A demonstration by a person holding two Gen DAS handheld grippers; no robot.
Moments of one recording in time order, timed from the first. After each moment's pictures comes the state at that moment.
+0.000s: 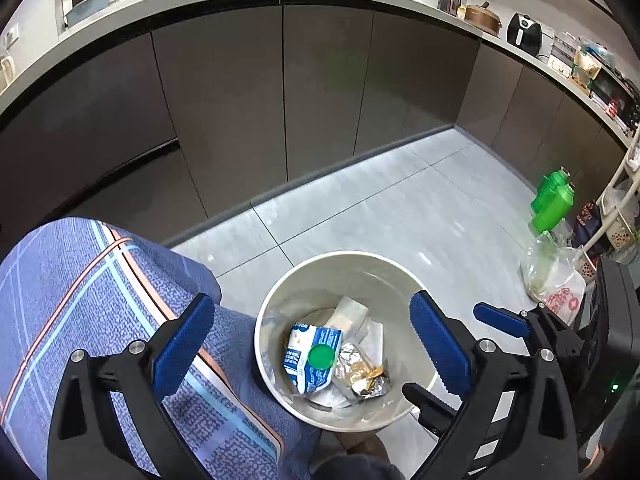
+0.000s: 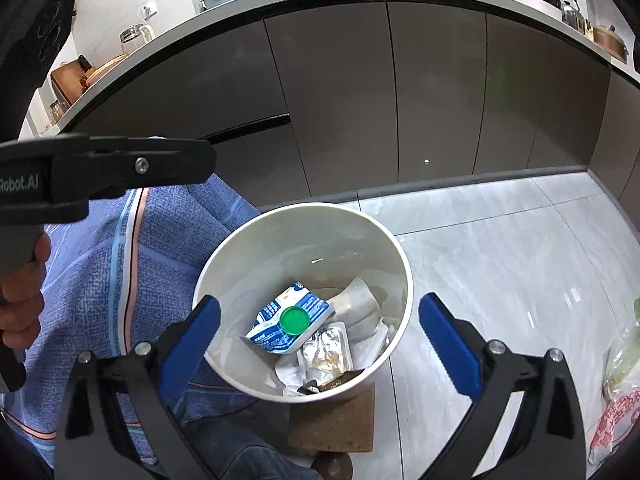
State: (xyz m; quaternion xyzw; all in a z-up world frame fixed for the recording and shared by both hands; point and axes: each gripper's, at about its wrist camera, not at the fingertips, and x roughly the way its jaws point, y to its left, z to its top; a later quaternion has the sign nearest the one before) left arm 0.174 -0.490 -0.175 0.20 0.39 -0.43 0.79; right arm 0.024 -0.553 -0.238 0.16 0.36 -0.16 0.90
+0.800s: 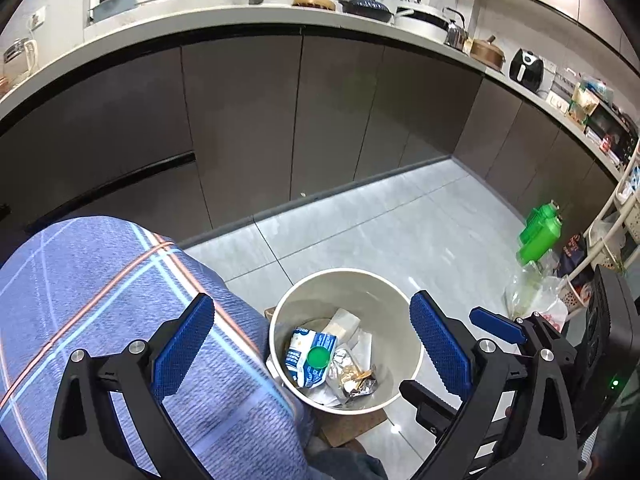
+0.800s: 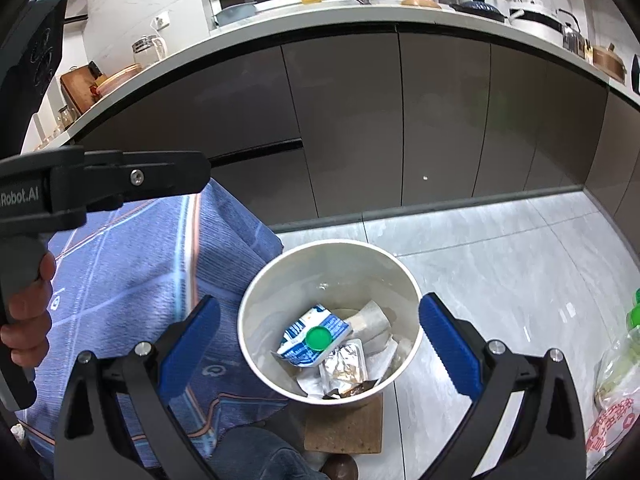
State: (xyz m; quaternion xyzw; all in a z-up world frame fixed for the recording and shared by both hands) left arm 0.176 -0.433 -0.116 0.14 0.37 -0.43 0.81; right arm 0.021 -0.524 -0.183 0.13 0.34 -0.16 0.92
